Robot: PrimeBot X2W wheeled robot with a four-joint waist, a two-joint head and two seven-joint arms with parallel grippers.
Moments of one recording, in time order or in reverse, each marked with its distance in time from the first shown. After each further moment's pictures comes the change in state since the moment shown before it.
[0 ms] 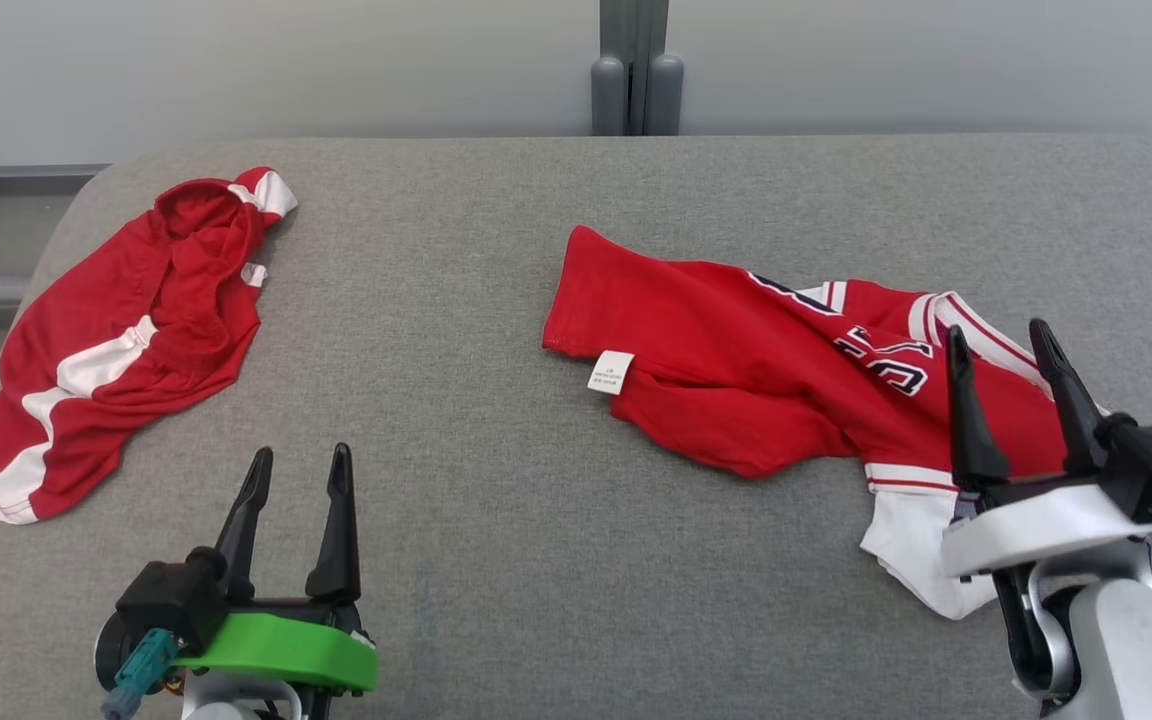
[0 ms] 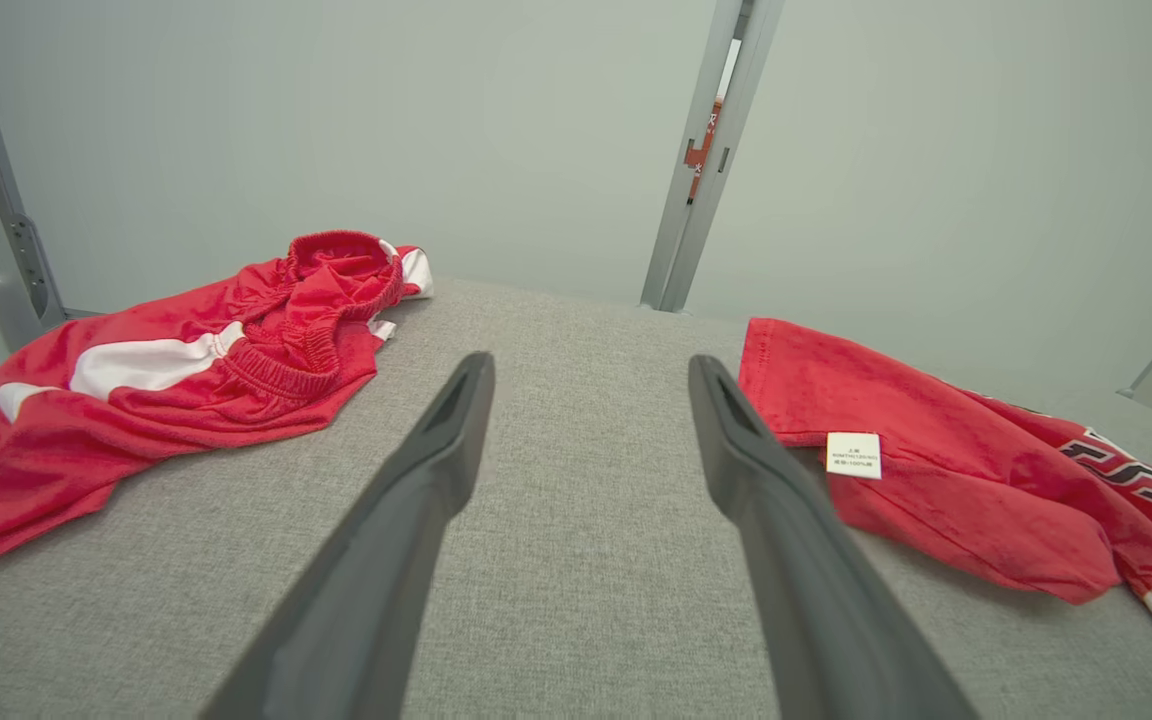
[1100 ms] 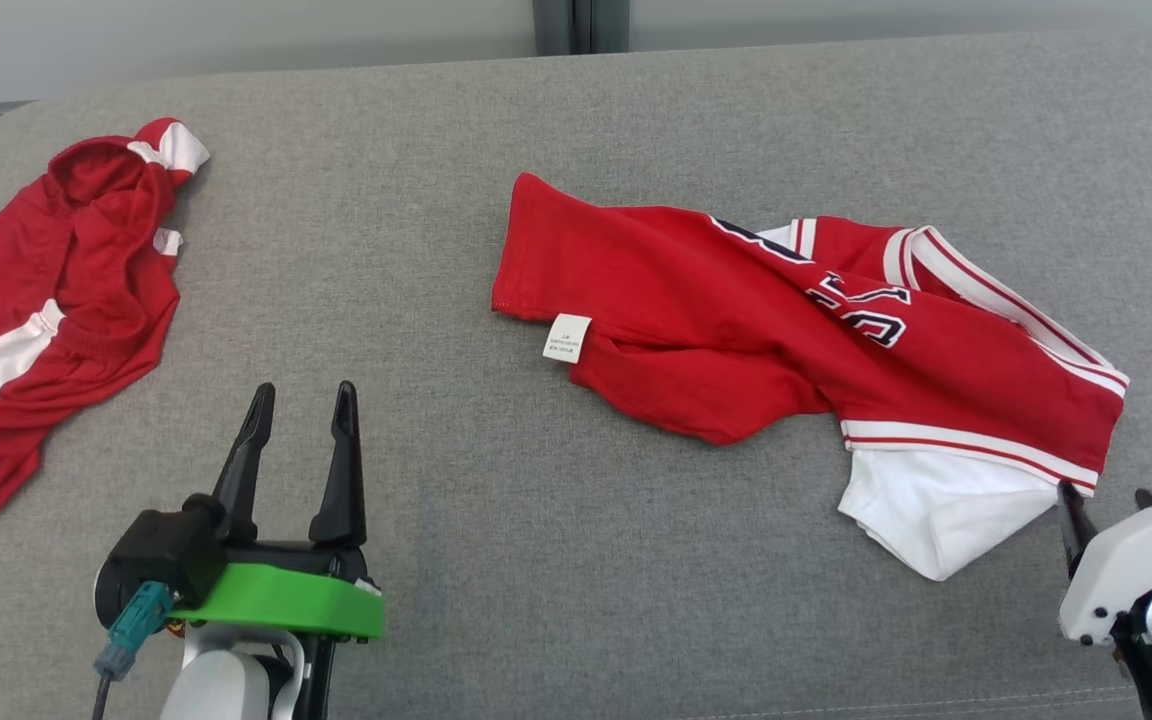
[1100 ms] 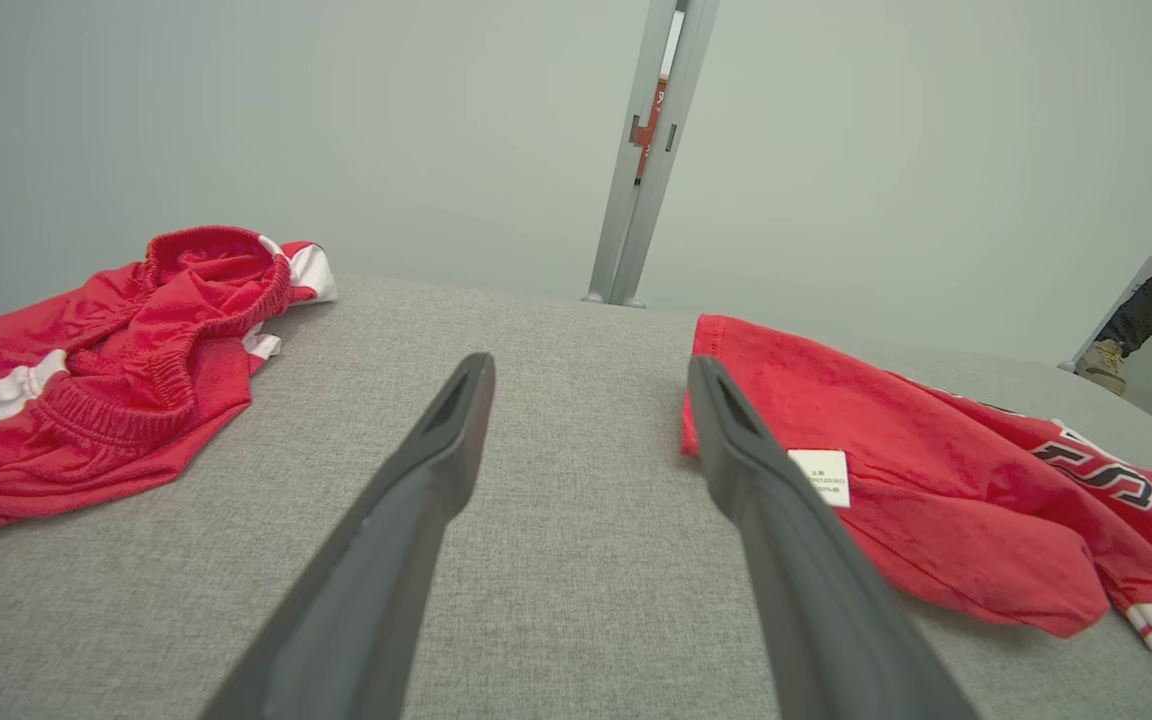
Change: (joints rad) left arm -0.075 0.000 -0.014 -0.031 -0.004 0.000 0.000; right arm 0.119 0.023 -0.277 -0.044 -0.047 0.000 0.662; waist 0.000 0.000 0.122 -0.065
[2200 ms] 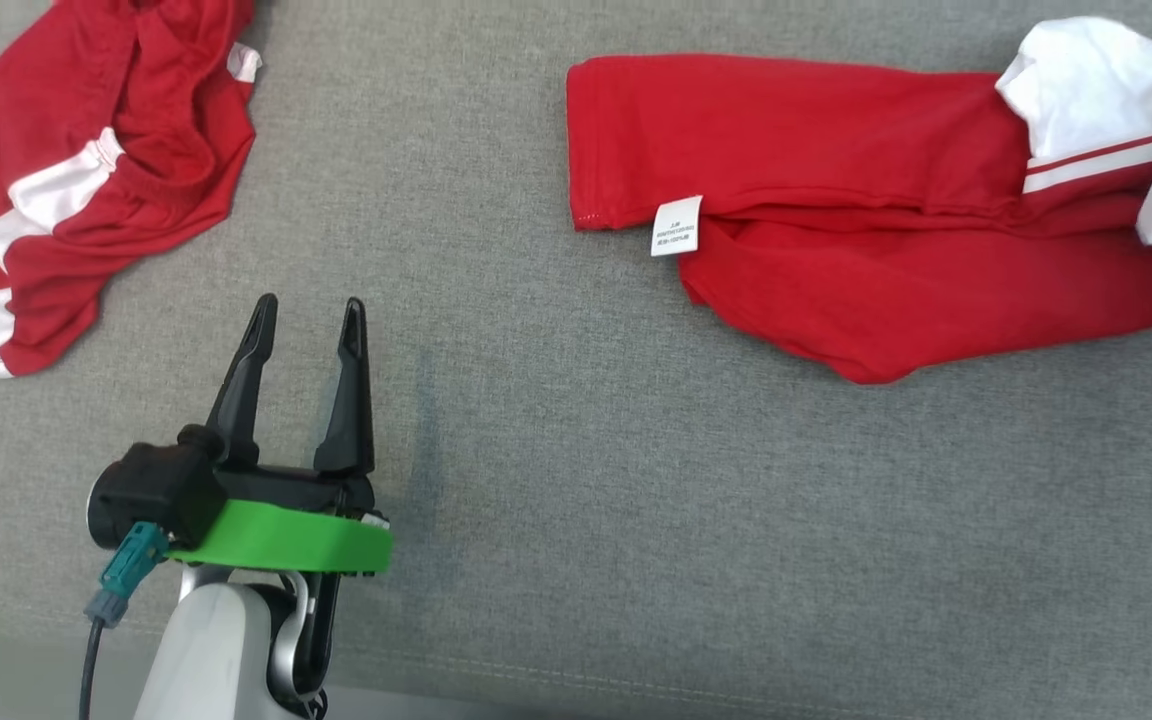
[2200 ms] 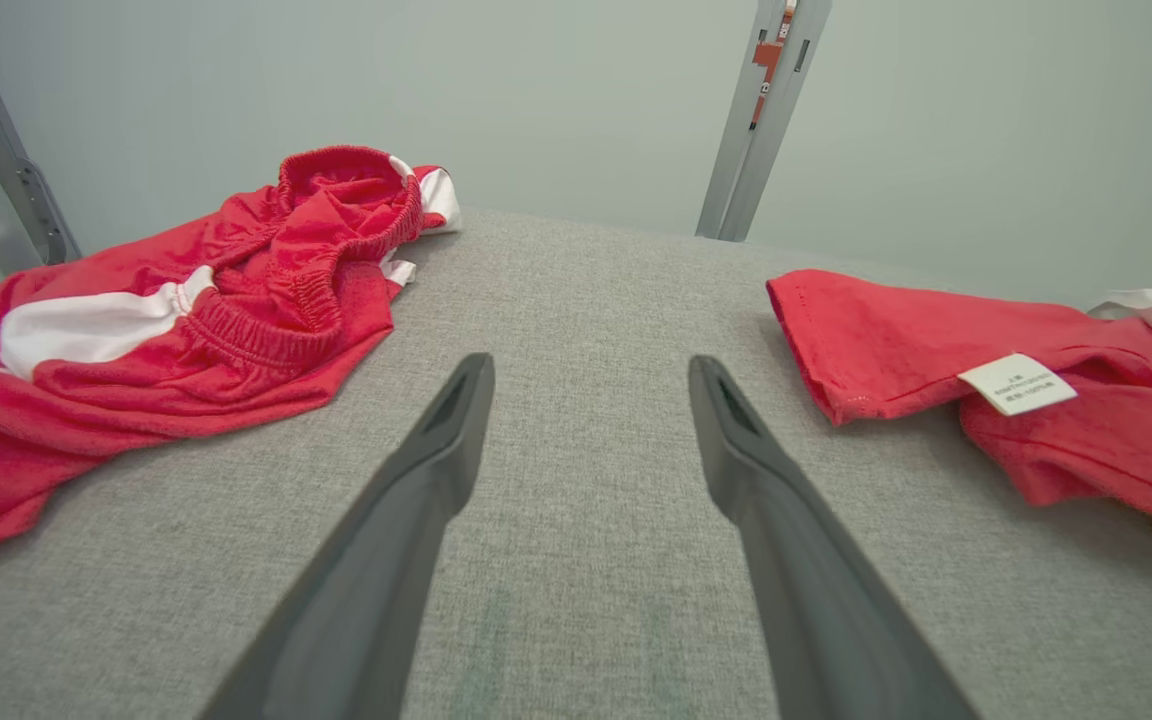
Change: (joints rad) left arm -0.099 0.003 -0.027 -0.048 0.009 0.000 0.000; right arm -0.807 -0.312 0.230 0.602 0.091 0.001 -0.116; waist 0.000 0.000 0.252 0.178
